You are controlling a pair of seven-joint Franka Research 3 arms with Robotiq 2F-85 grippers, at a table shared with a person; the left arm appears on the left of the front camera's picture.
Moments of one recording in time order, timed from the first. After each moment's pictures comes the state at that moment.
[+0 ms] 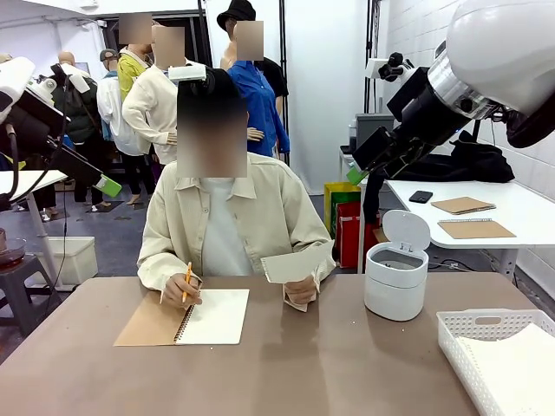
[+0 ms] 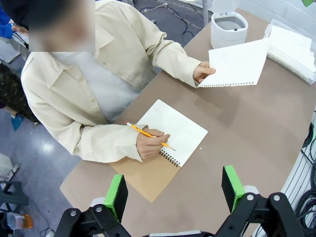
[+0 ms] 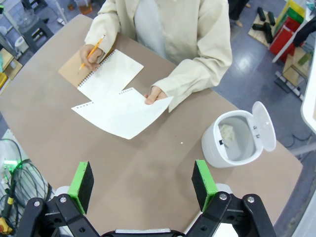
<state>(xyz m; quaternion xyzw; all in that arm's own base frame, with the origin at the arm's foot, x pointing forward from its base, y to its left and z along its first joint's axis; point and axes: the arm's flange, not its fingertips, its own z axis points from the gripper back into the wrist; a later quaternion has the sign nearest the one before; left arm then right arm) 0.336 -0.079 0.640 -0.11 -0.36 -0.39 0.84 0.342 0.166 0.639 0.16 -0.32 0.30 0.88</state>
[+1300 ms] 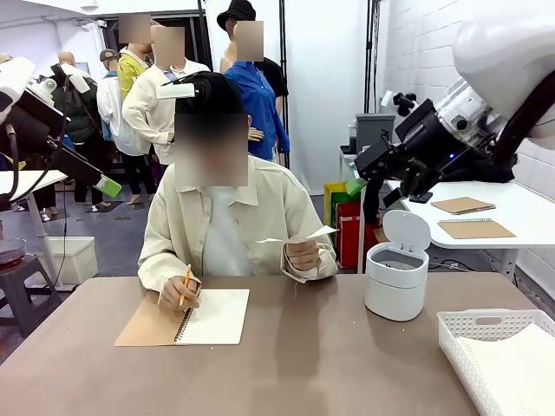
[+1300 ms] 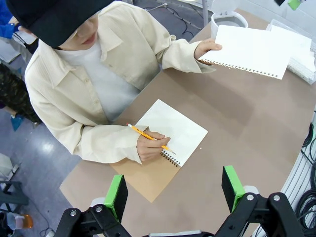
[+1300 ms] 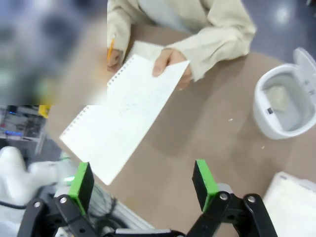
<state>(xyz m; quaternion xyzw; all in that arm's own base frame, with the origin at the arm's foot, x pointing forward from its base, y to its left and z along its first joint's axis) 0.336 -0.079 0.640 -0.11 -0.36 -0.39 0.84 0.389 0.142 0.589 0.32 -0.20 0.15 0.91</state>
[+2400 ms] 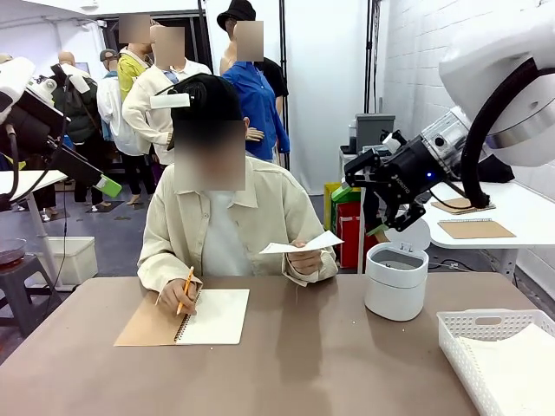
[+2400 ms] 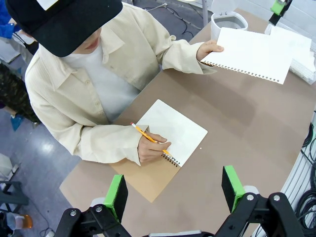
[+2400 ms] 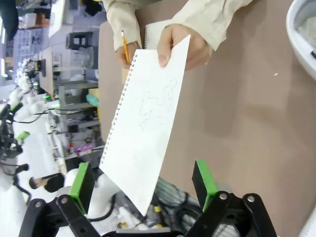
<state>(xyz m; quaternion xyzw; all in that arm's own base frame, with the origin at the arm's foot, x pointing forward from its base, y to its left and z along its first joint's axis) 0.336 -0.079 0.640 -0.11 -0.36 -0.39 0.84 0.426 0.149 0.537 0.43 -0.05 -0.03 0.90</state>
